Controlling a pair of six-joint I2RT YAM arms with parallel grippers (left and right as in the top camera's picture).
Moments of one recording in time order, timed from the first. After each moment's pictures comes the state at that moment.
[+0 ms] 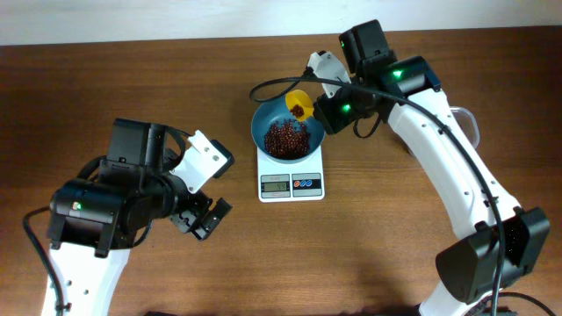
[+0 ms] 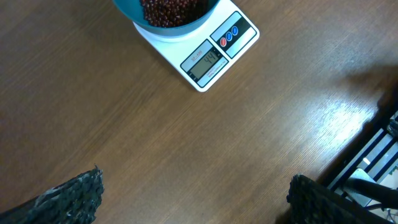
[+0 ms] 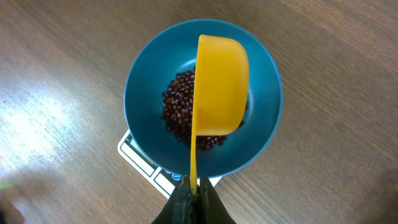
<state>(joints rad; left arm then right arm) -0.22 1.18 1.41 -1.33 0.28 0.51 0.34 1.83 1.80 -1.08 -0.31 -0.21</state>
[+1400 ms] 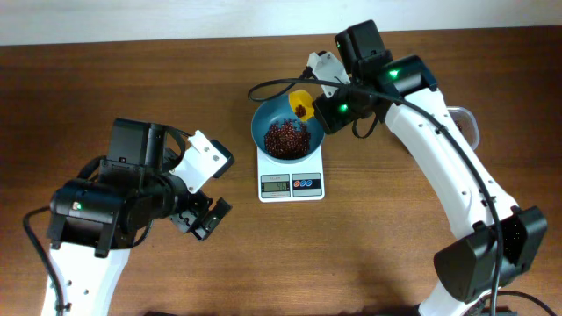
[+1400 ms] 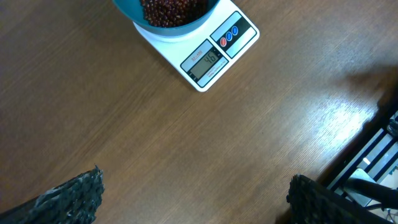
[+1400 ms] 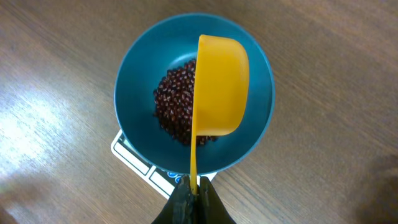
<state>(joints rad) -0.22 1.18 1.41 -1.33 0.28 0.51 0.36 1.84 1.83 -1.10 -0.26 -0.18</state>
